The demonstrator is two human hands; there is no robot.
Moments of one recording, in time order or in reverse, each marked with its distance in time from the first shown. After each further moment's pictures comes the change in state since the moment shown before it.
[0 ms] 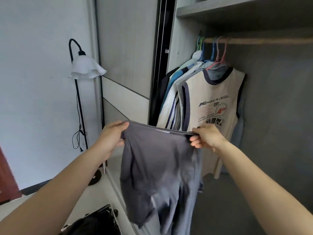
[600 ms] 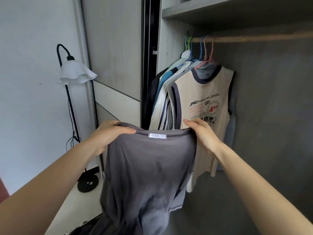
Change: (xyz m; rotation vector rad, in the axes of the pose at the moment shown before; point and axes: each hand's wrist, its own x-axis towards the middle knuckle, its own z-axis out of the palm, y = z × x) left_hand 0.004 0.025 0.011 0.376 -0.160 -0.008; right_hand -0.008 0.005 -0.012 0.086 -0.022 -0.262
